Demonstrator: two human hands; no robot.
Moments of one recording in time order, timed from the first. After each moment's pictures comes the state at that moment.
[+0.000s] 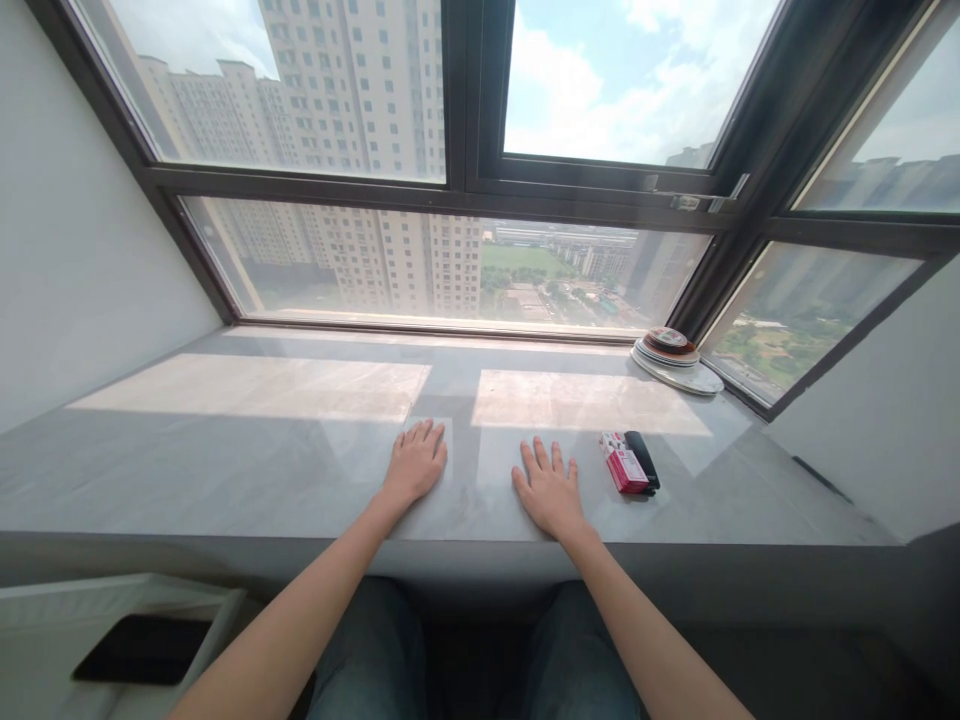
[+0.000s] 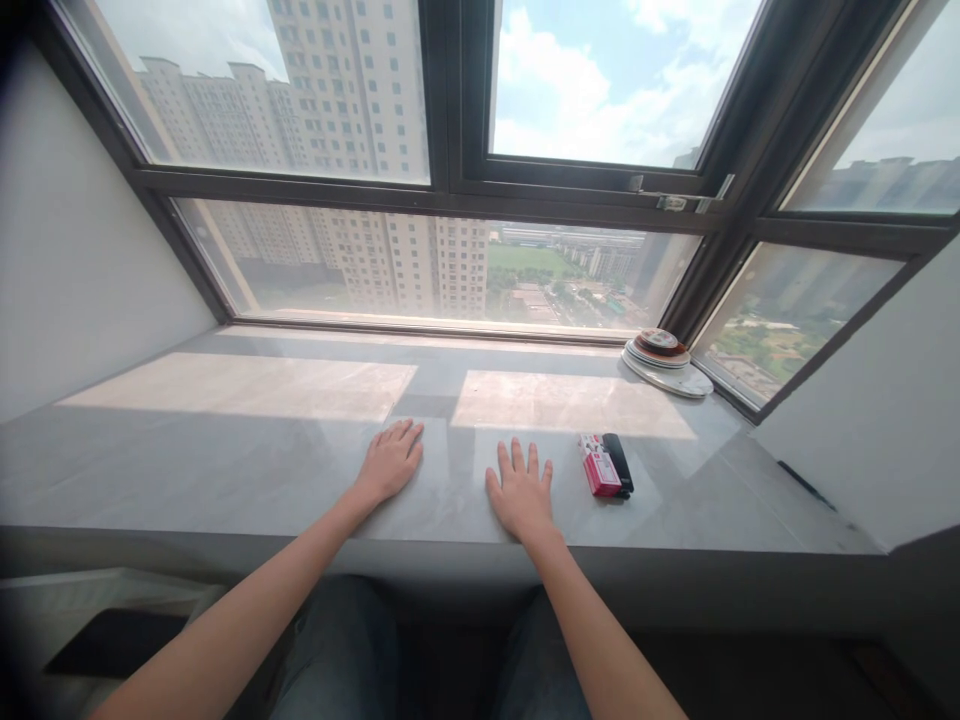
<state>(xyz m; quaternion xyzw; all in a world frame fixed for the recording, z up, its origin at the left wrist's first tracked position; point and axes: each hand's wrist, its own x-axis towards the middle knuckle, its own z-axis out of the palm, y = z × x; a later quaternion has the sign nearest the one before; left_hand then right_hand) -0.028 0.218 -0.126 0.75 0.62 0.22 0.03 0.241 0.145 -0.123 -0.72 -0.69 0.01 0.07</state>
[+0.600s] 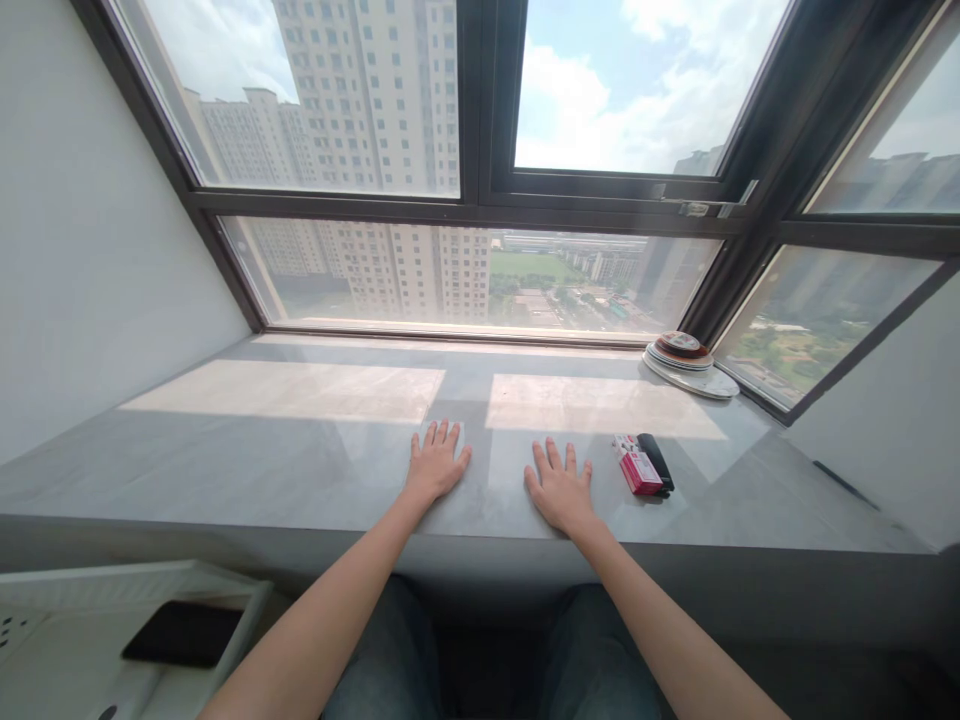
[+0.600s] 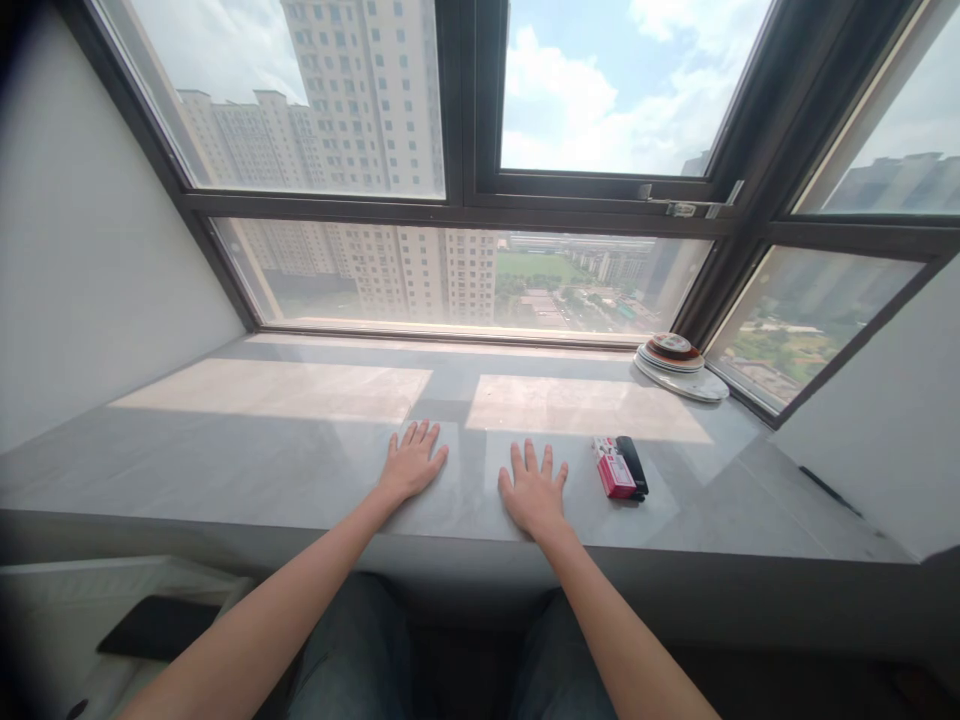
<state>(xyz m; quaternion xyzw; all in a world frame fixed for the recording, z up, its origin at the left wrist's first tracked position) -0.027 0.216 -0.131 0.75 0.65 0.13 0.01 0.234 0.146 -0.126 -0.73 -0.68 0.00 0.06</state>
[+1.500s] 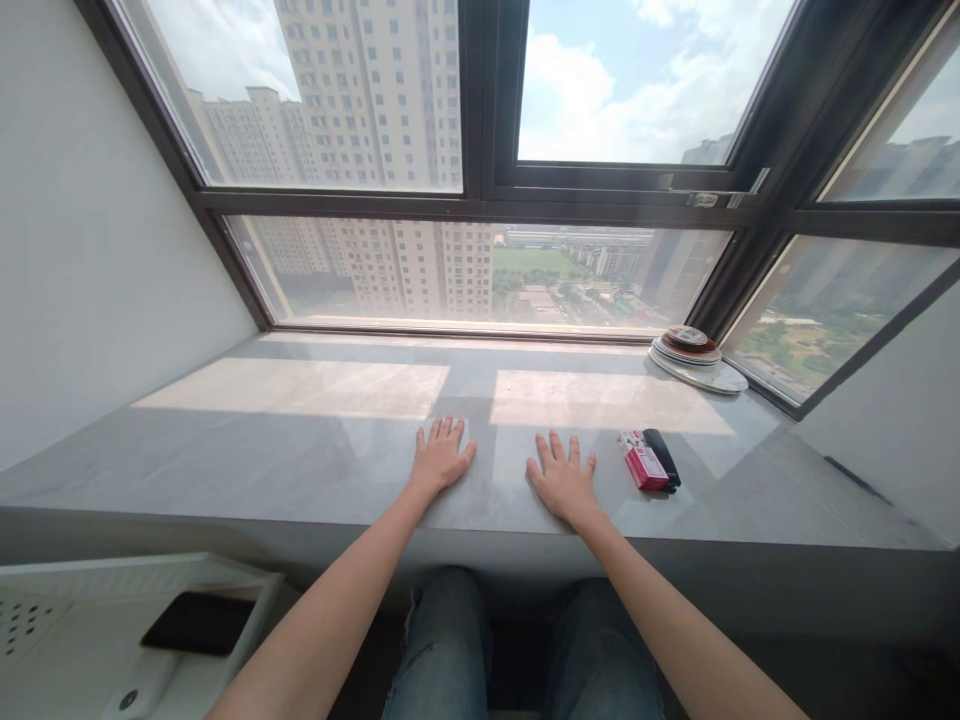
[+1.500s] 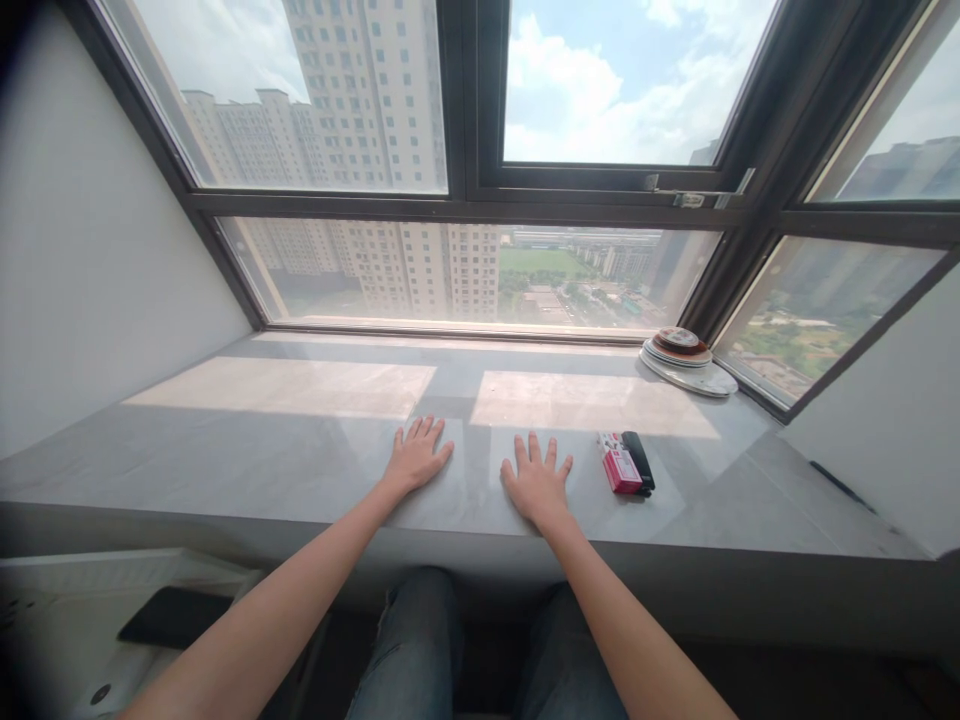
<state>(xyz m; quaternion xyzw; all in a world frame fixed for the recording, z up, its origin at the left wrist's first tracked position) -0.031 0.222 -0.133 0.75 0.64 0.14 0.01 0.232 0.154 -0.124 -0.73 -0.68 0.01 0.06</state>
